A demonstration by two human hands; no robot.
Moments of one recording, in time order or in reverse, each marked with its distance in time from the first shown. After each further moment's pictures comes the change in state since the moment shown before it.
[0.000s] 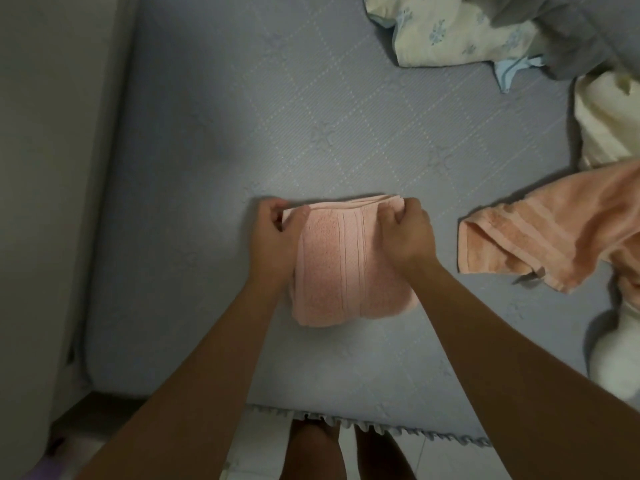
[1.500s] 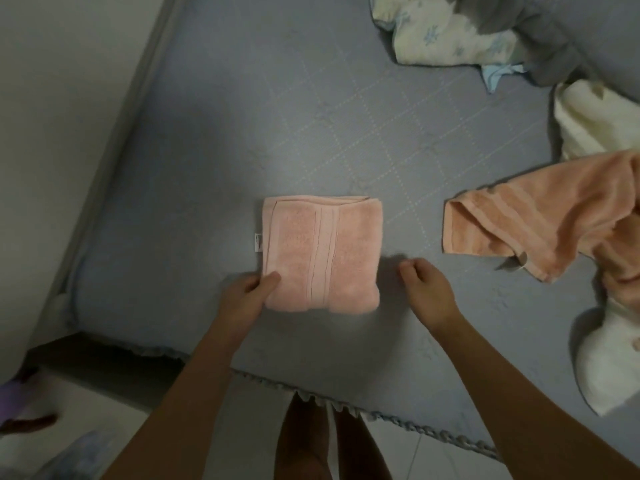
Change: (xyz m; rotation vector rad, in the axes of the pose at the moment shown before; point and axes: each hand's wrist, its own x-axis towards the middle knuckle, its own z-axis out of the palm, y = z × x) left_hand -0.130 -0.103 -0.053 0.070 -0.152 -0.252; right_hand -0.079 0.132 -0.028 0.062 -0.145 -0.104
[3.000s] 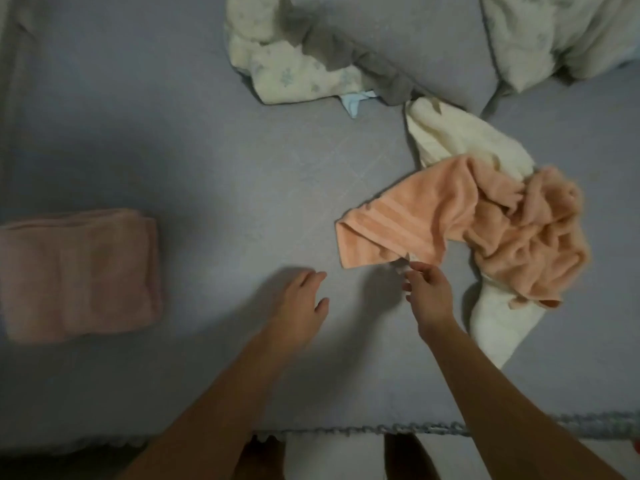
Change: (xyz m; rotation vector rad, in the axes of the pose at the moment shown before) left_hand -0.028 0.125 0.184 0.769 -0.338 0.538; right_hand 0.004 0.035 -0.129 0.464 0.381 0.384
